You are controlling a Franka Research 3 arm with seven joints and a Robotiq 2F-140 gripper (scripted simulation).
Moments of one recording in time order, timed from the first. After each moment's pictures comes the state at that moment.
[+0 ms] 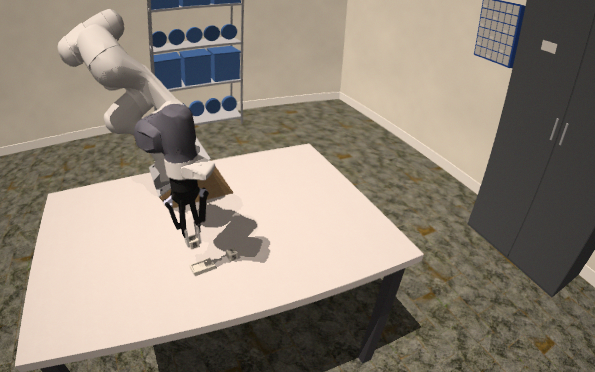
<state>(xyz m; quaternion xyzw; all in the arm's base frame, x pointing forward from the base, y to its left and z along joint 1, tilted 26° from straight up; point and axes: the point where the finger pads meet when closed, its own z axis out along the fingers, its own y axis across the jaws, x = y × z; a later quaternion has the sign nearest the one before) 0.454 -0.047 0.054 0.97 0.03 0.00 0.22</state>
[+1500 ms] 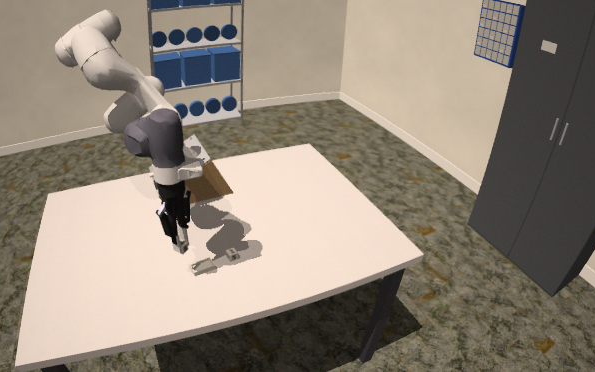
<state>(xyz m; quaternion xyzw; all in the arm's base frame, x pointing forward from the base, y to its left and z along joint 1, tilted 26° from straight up) 0.456 -0.084 0.067 0.92 0.32 -0.07 0.22</state>
